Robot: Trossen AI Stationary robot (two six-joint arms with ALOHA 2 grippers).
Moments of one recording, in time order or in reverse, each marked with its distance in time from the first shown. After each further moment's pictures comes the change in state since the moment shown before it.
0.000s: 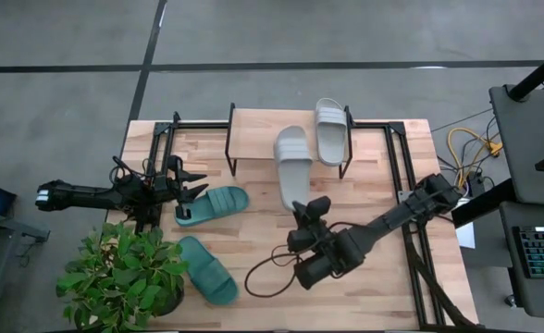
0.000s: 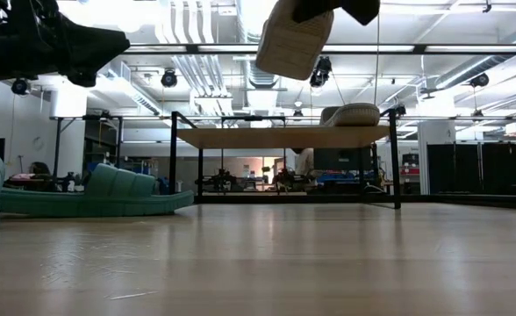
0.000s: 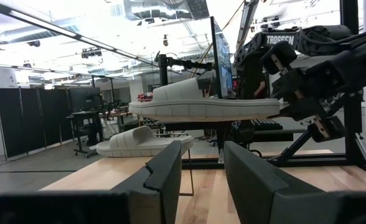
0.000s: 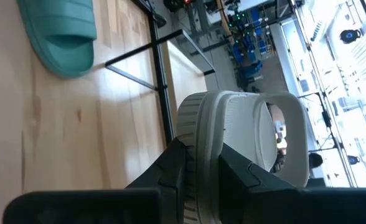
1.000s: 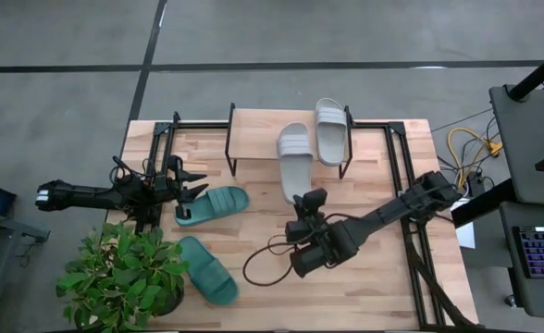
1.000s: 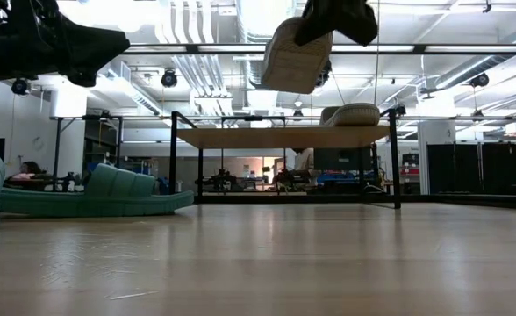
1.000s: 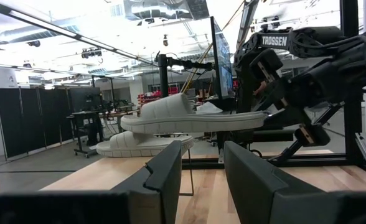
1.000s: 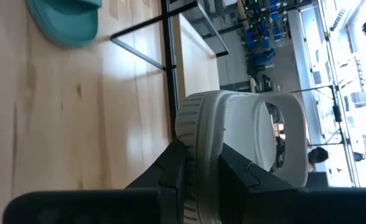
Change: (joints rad) left arm 0.000 0.000 0.000 0.000 0.000 0.000; right arm -0.065 0.000 -0.008 -0.052 -0.074 -0.020
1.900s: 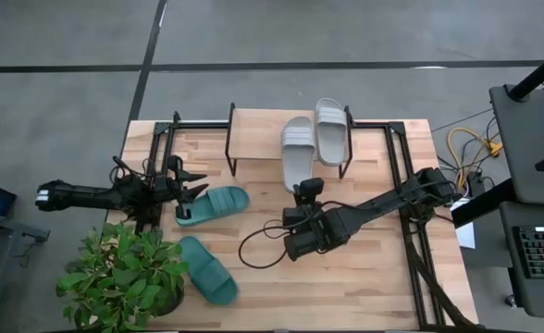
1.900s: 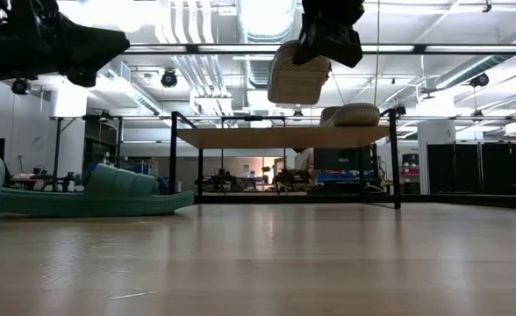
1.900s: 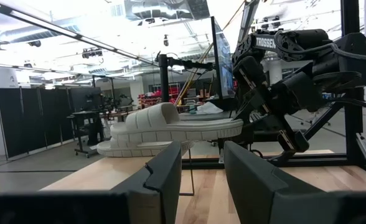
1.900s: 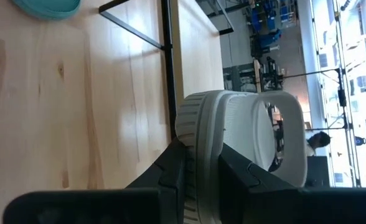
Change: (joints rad) left arm 0.000 0.000 0.000 0.000 -0.002 0.000; right arm -0.090 0.000 -0.017 0.005 -0.036 -0.025
